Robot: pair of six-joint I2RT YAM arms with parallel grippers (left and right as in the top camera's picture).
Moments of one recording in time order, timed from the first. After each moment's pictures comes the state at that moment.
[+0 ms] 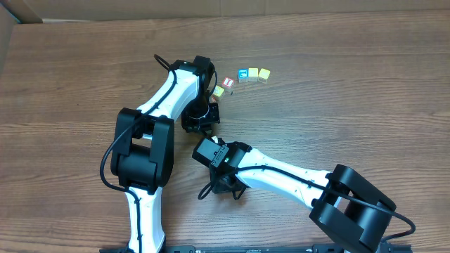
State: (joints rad) left arm -0.28 2.19 1.62 -1.17 0.16 -0.39; right arm 1.01 1.92 1.27 -0.81 -0.06 0.87
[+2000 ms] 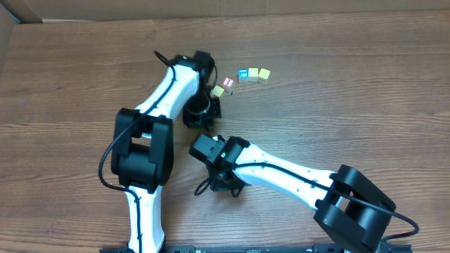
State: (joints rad) left arm -0.27 2.19 1.70 -1.22 0.20 -0.39; right arm 1.00 1.92 1.37 -0.94 -0.06 0.88
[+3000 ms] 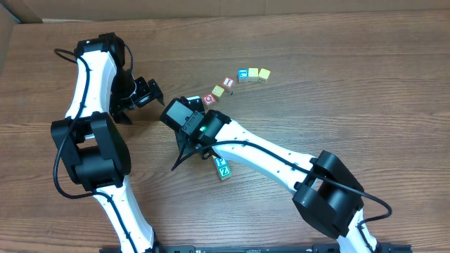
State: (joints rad) left arm 0.16 2.19 1.89 -1.40 0.15 -0.39; right arm 0.97 2.12 1.76 -0.81 0.11 0.69
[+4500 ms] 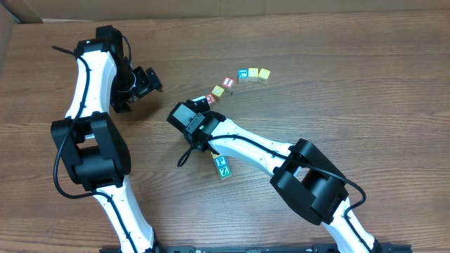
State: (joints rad) left arm 0.16 2.19 1.89 -1.21 0.14 -0.39; right arm 0.93 2.25 1.73 -0.75 0.29 0.54
